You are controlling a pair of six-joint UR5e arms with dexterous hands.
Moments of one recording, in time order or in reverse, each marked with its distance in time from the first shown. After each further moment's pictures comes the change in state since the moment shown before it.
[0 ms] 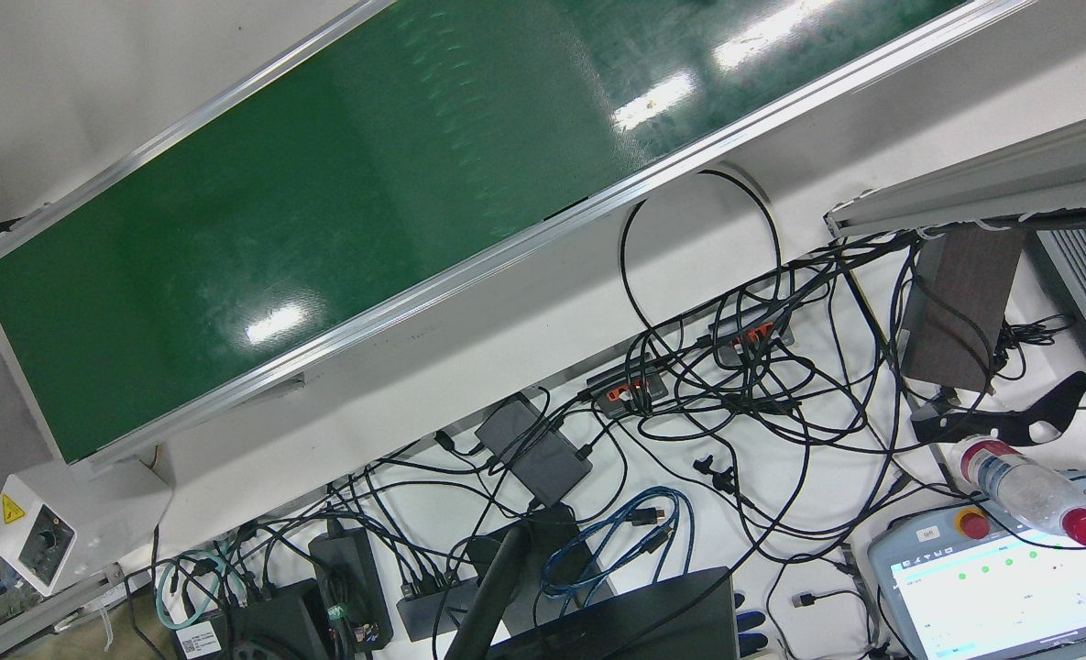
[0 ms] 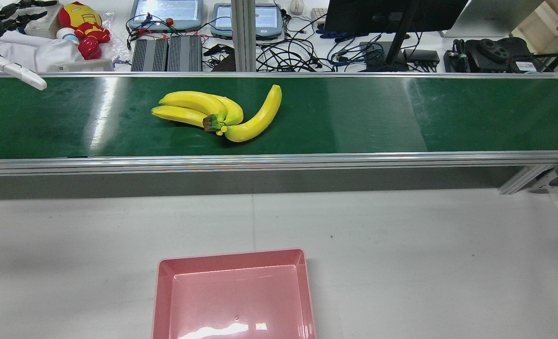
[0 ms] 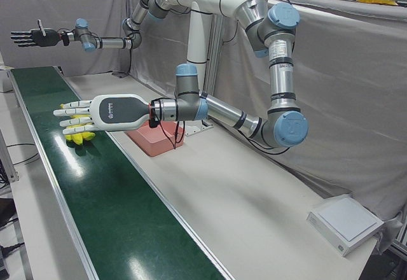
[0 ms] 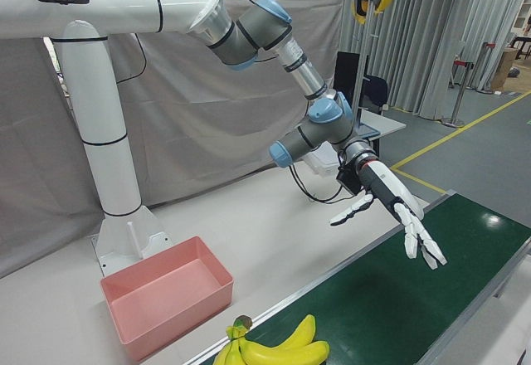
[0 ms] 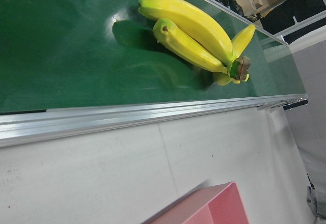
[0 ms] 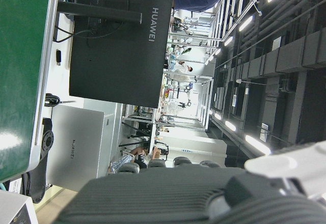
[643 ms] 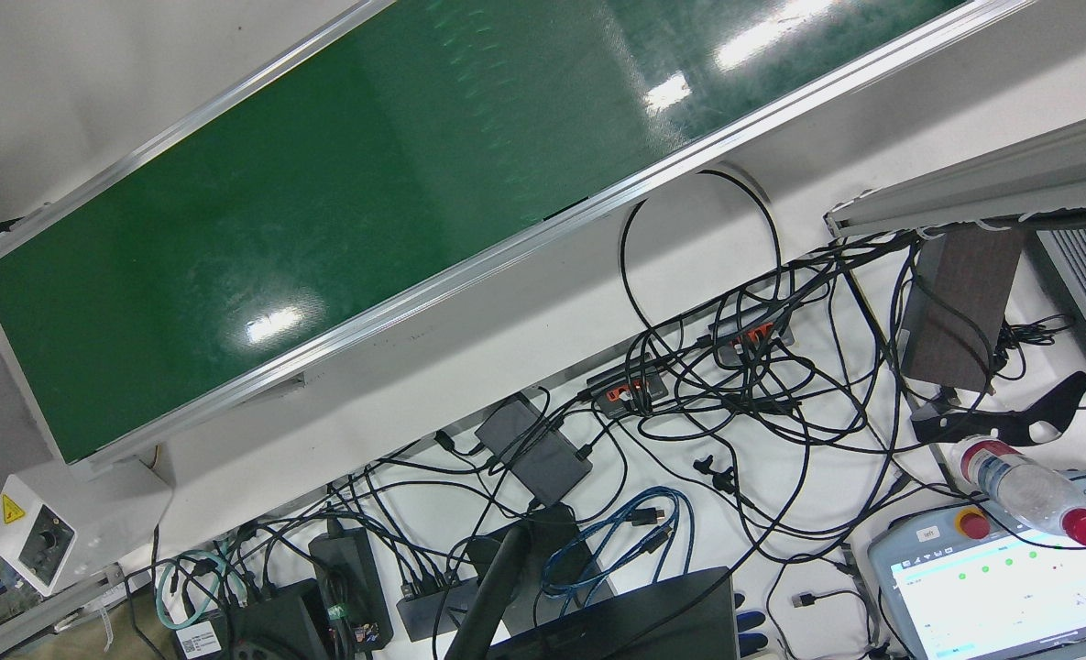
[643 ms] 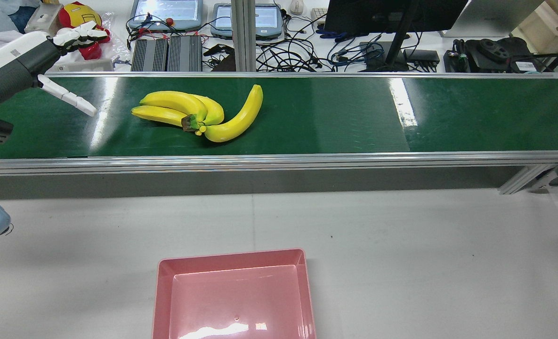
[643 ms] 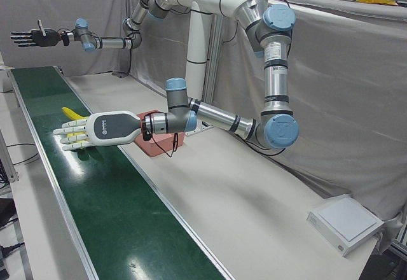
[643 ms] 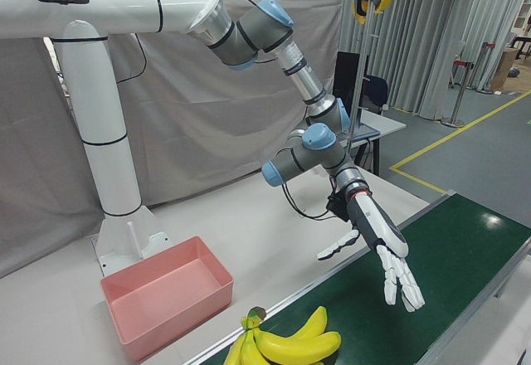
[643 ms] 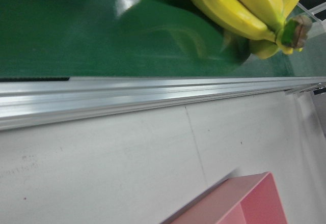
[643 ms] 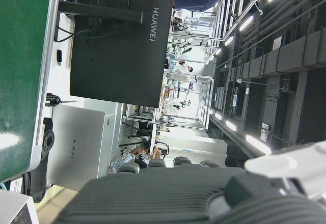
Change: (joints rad) left arm 0.104 -0.015 0.110 -0.061 -0.041 0.066; right arm 0.000 0.000 -0.001 0.000 0.000 0.000
